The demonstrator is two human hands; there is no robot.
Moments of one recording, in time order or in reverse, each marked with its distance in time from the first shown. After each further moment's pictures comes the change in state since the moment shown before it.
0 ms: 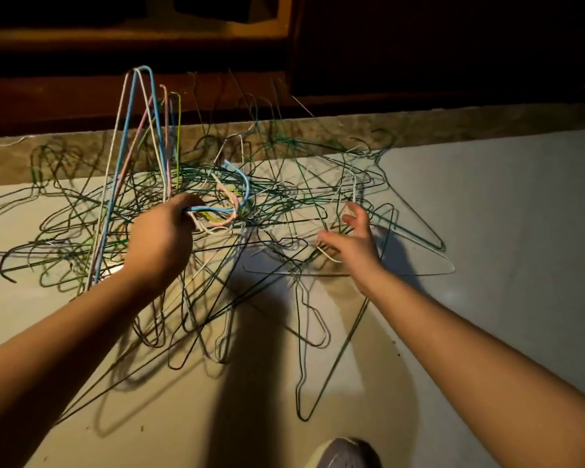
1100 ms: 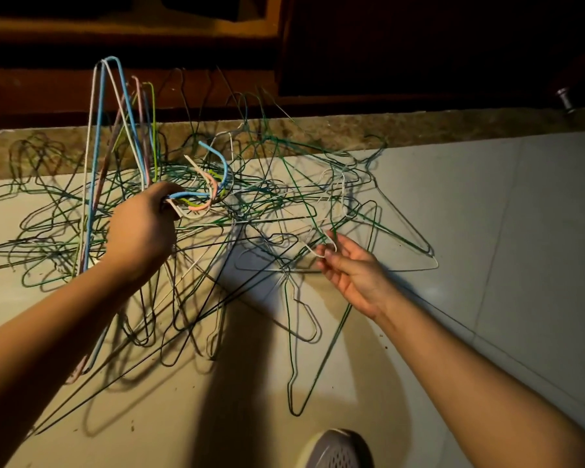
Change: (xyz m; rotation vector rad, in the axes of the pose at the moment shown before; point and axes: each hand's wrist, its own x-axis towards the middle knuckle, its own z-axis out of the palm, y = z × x) left_hand 0.005 -0.004 -0.007 -0.107 0.041 -0.028; right_hand -0.043 0.001 -0.020 0.625 -0.263 0.231
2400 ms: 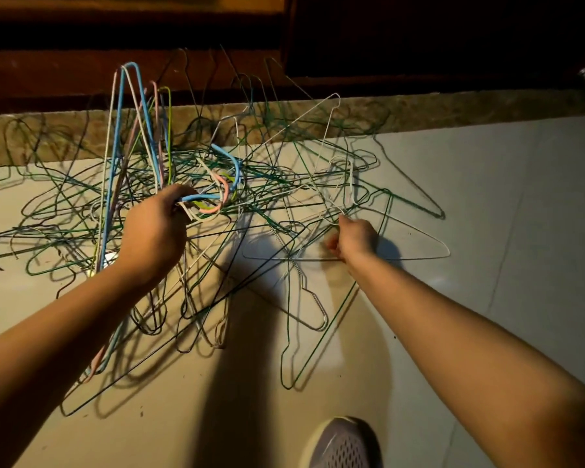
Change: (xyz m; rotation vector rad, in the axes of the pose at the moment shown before) left_hand -0.018 0.006 0.001 -0.005 -0.064 -0.034; right_hand 0.069 0.014 0.001 -0.679 0.628 -0.044
